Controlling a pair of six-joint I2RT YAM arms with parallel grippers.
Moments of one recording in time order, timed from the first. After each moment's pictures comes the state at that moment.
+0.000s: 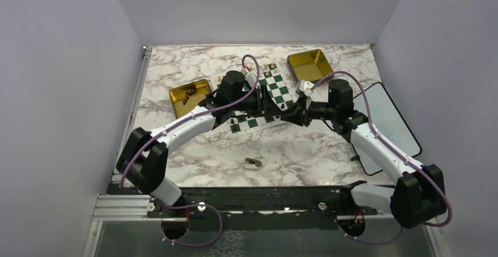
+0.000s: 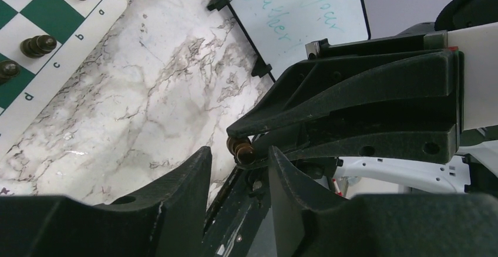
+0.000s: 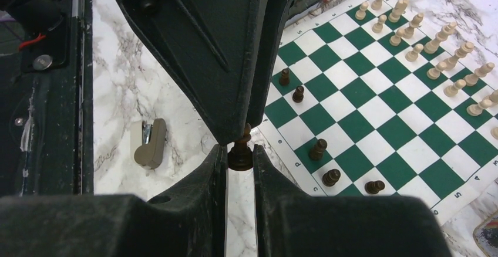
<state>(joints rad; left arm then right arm) -0.65 1.53 1.07 0.06 0.60 -0.81 0.34 1.19 0.78 -0.02 -0.93 -0.37</state>
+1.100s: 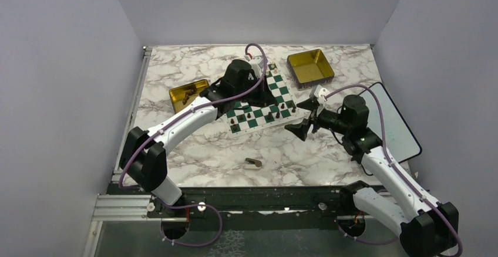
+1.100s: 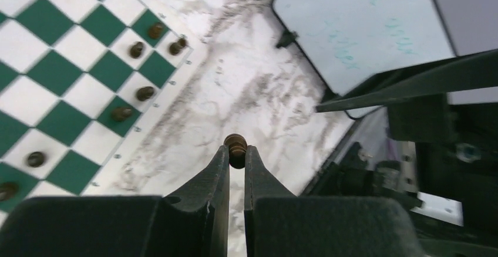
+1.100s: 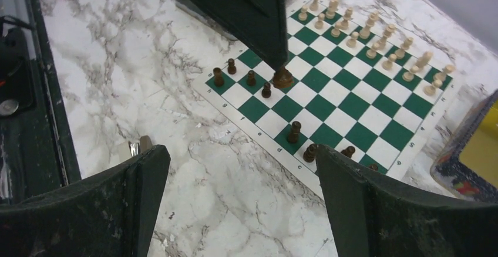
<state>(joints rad) -0.67 1.56 1.27 -0.18 0.41 -0.57 0.34 0.92 0.63 0.04 -0.75 -0.23</state>
